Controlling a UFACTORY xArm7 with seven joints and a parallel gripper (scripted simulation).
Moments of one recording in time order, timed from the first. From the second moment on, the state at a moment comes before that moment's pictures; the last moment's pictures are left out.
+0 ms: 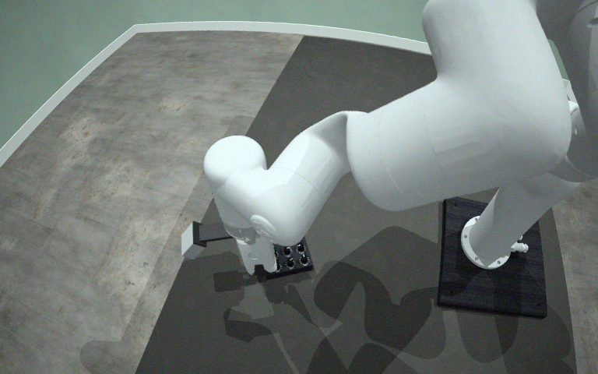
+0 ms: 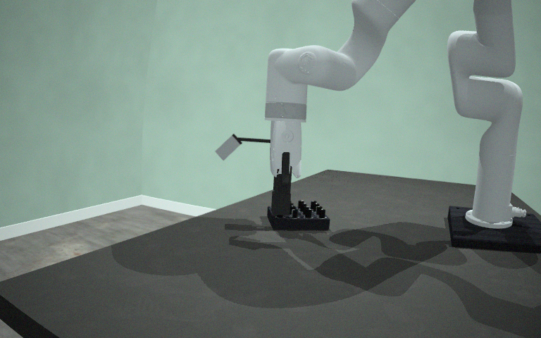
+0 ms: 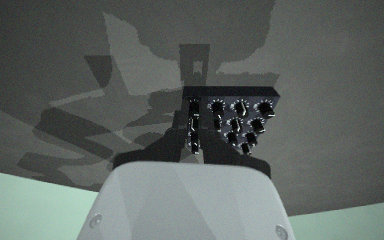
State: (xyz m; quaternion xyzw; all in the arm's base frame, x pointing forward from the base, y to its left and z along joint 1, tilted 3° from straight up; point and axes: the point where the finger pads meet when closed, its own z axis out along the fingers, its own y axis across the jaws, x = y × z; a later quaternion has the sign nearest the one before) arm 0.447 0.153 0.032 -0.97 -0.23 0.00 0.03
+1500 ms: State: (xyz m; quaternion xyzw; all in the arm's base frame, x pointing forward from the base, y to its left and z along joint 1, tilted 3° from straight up) arm 0.447 0.152 0.049 -0.97 -0.23 0.00 0.03
